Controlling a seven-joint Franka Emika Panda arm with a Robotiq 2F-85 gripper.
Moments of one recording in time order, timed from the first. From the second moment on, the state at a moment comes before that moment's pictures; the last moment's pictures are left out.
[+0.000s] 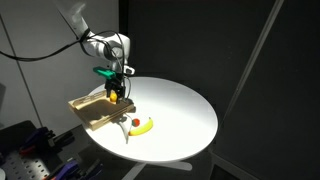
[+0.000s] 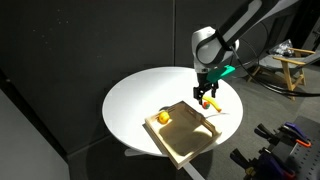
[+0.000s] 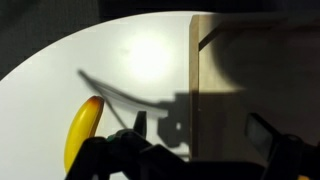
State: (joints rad) arm 0.13 0.40 -0.02 -2.12 -0.03 2.26 0.22
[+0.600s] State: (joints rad) arm 0.15 0.25 0.02 -2.24 -0.03 2.21 0.22
